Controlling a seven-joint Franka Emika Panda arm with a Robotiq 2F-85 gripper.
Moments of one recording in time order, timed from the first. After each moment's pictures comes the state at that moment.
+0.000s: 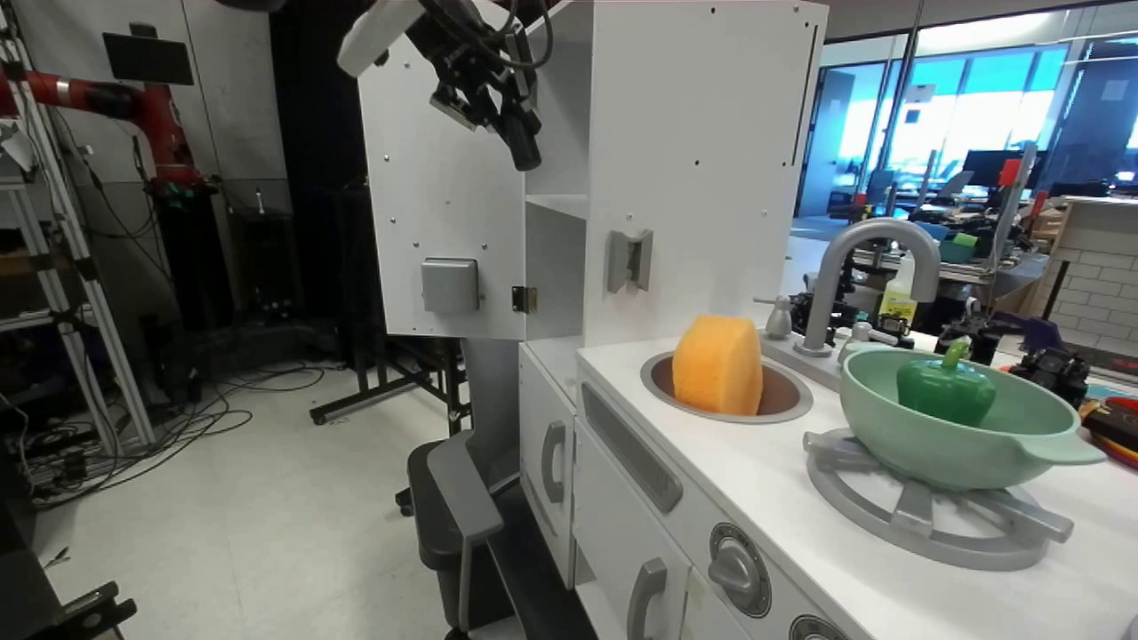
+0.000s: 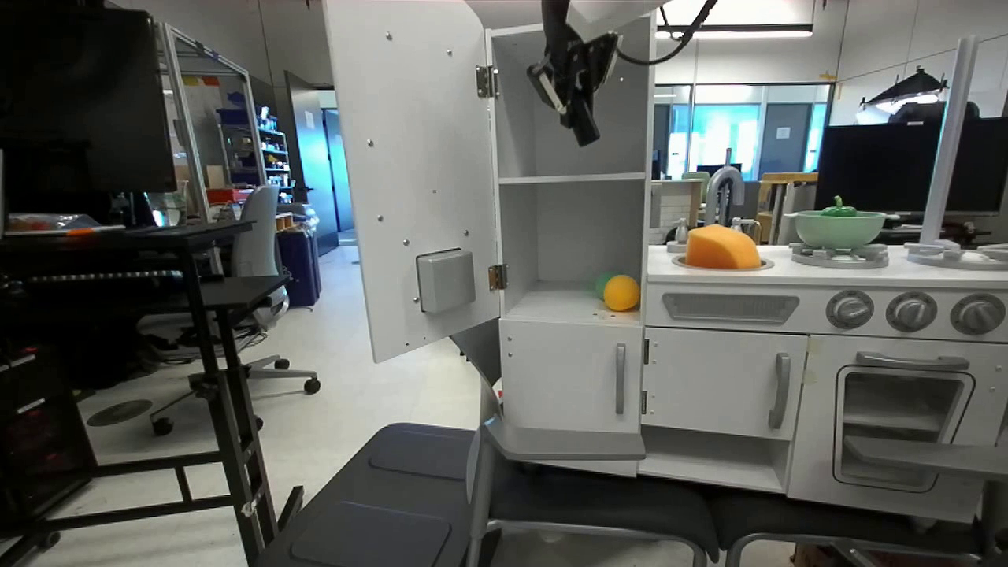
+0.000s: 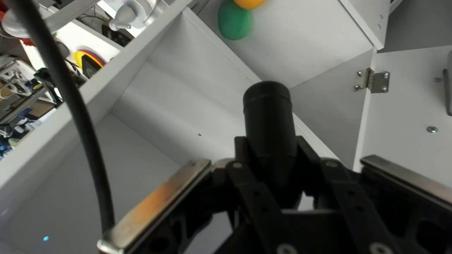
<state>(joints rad) 0.27 0.48 -0.02 -1.48 -0.74 2.40 0.47</state>
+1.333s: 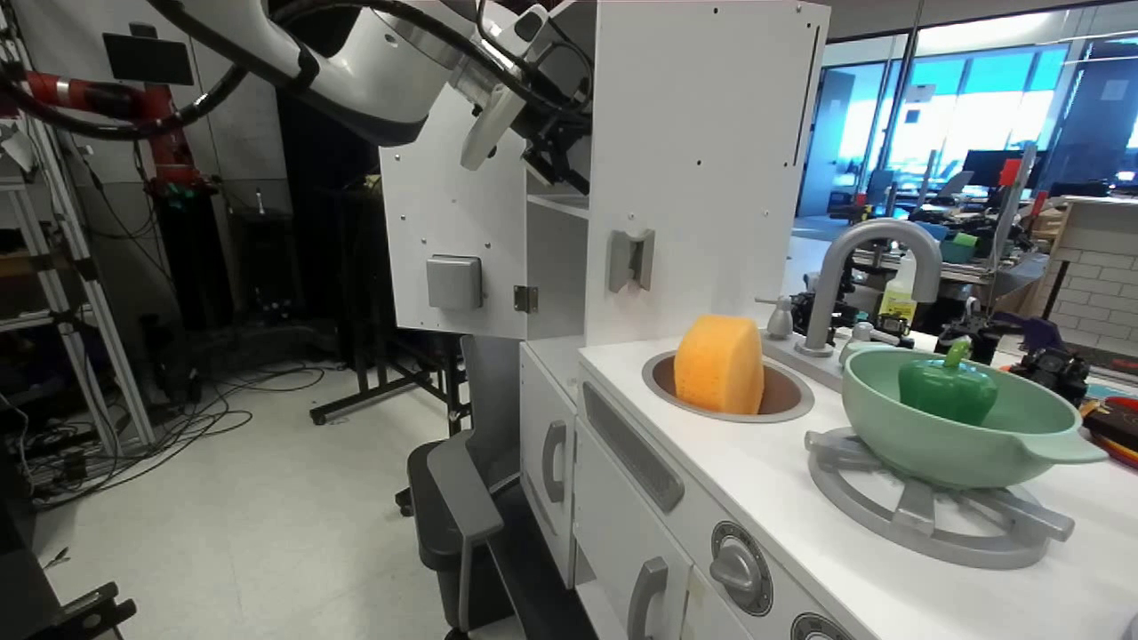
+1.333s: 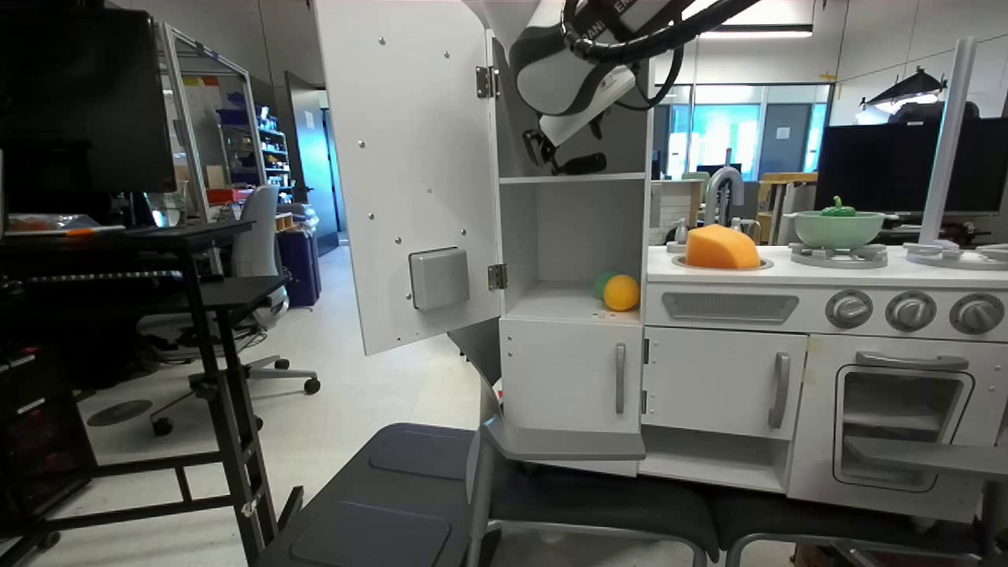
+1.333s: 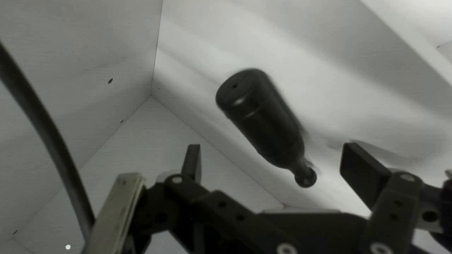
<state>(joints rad) 0.31 1.08 -0.20 -0.69 -0.78 2.19 0.53</state>
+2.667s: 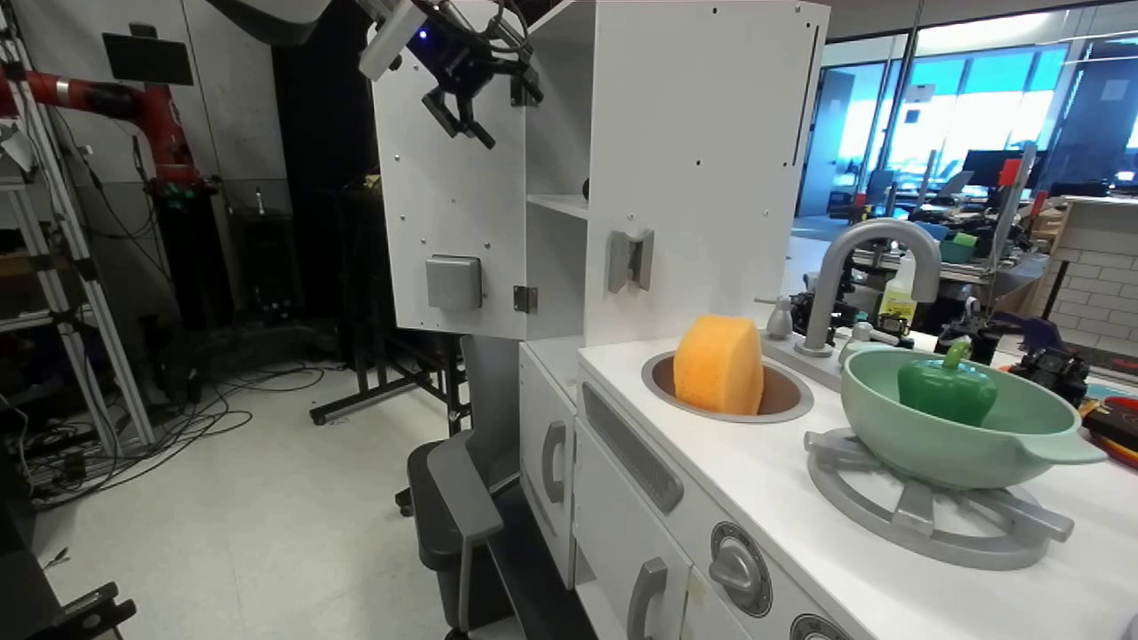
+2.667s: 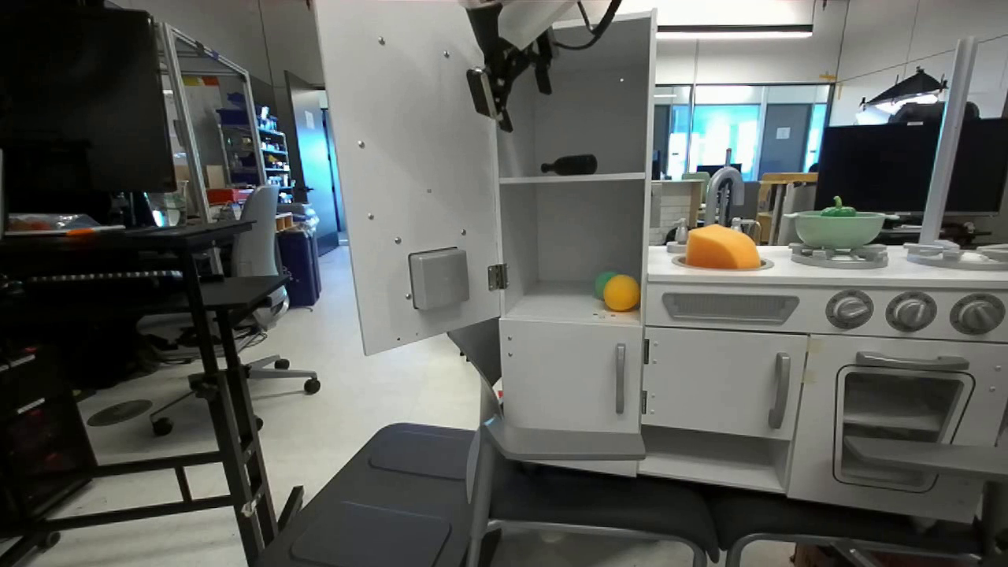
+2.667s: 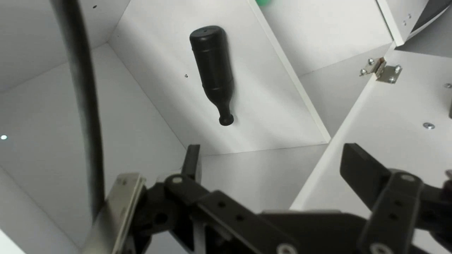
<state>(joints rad) 0.38 0.84 -0.02 -0.87 -0.75 2.06 0.19</state>
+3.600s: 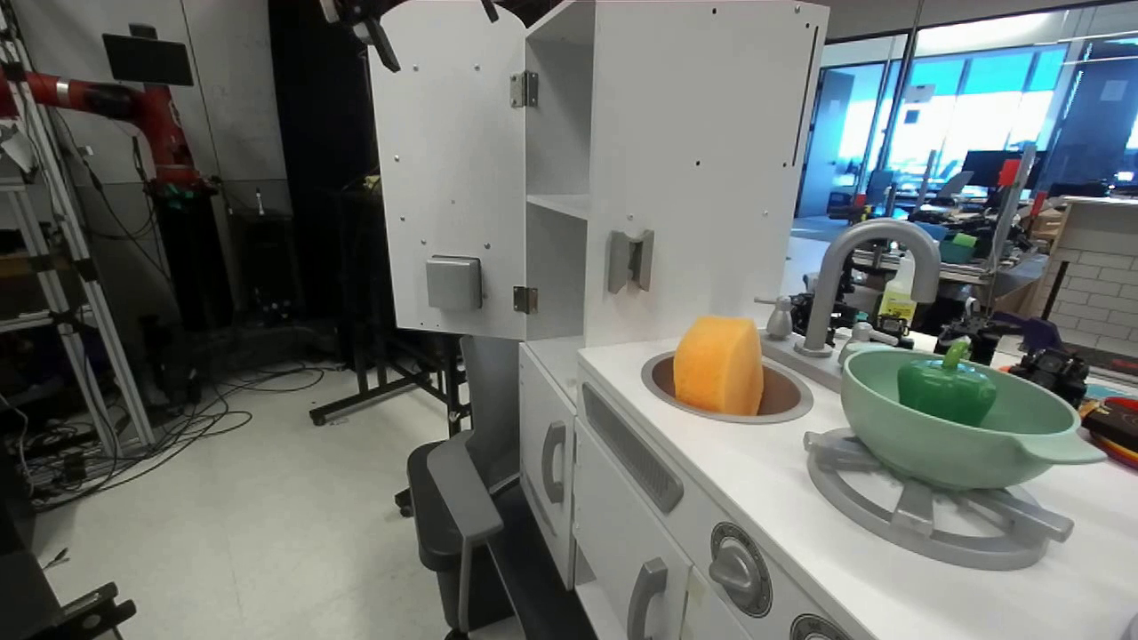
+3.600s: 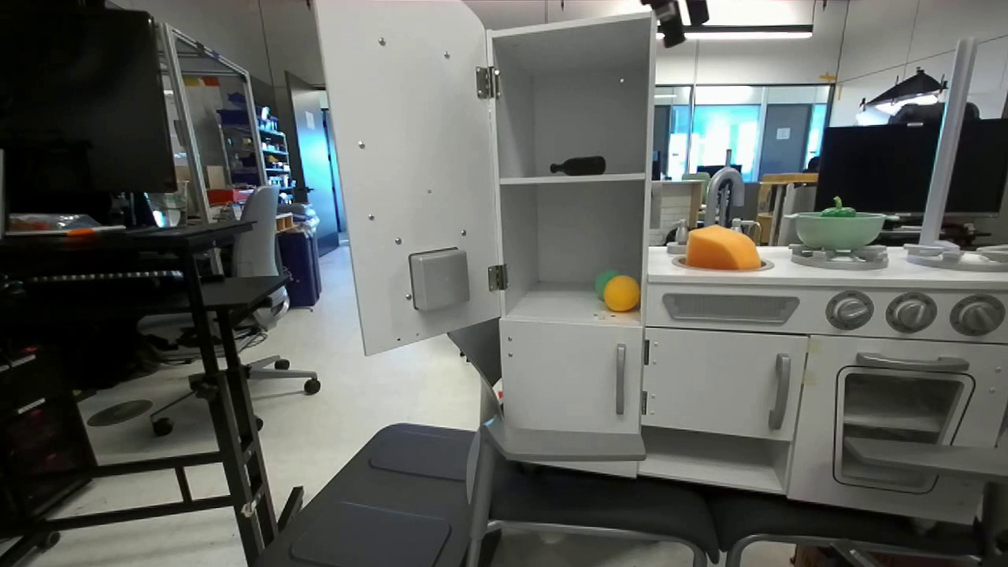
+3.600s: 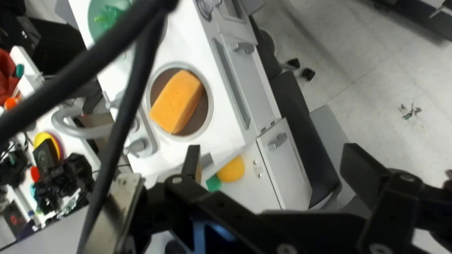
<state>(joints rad) 0.22 0.23 0.07 -1.53 -0.49 1.70 -0.20</state>
